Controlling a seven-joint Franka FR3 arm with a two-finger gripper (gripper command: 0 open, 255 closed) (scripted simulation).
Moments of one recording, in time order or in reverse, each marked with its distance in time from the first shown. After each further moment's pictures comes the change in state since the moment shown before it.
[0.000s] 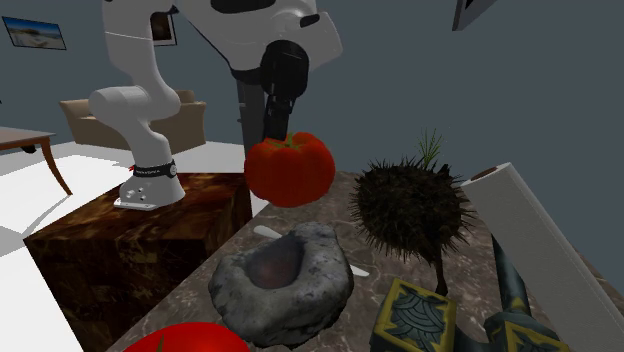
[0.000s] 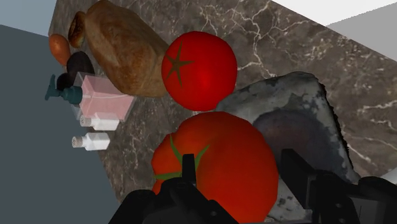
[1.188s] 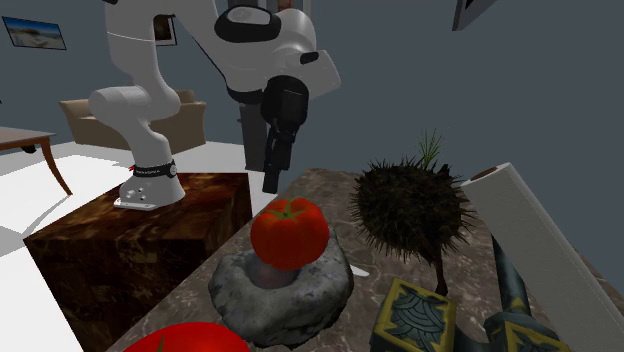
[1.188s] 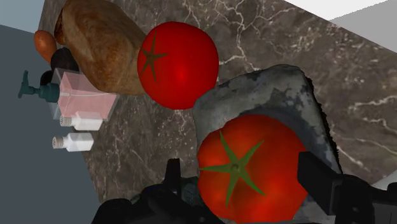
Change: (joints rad) arm 0.000 0.053 -0.011 -0.040 -0.063 0.059 0.099
